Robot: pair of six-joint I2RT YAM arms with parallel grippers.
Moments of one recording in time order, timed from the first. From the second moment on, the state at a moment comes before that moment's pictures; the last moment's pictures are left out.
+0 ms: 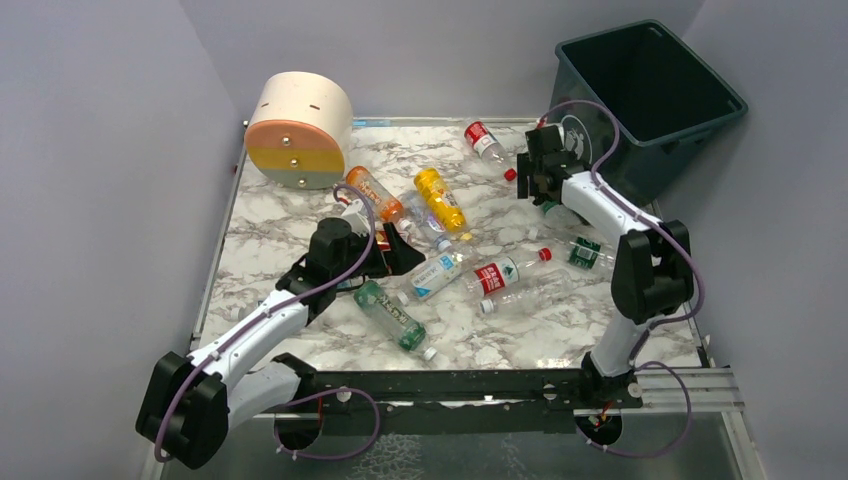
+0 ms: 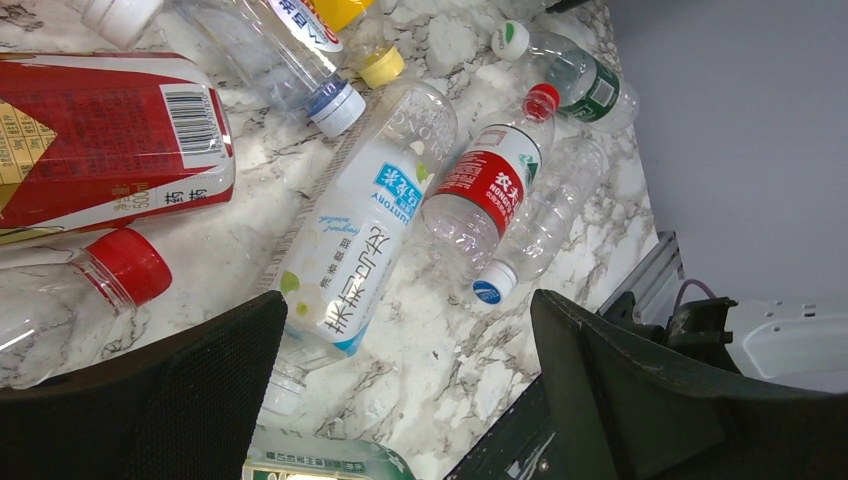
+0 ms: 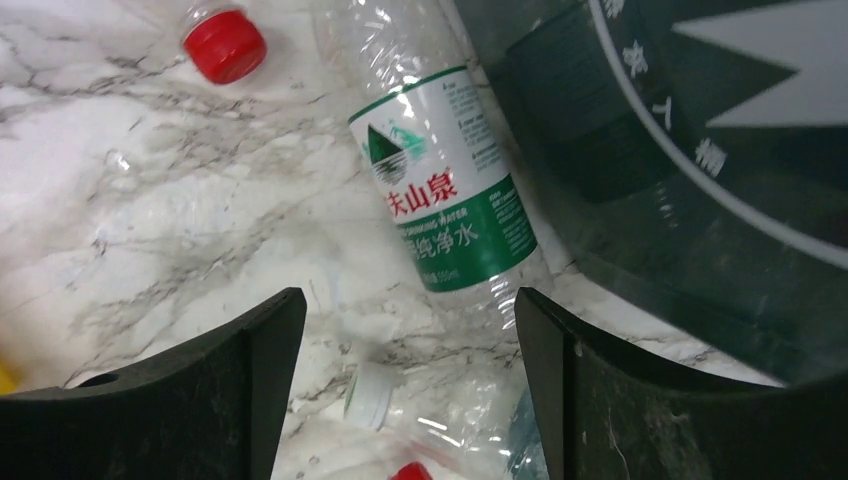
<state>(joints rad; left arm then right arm) -0.50 1.02 0.54 0.04 0.34 -0.69 0.29 1.74 1.34 -0.47 0.40 0.18</state>
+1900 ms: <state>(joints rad) -0.50 0.98 0.55 0.00 0.34 -0.66 0.29 2.08 1.53 -0.53 0.54 0.11</state>
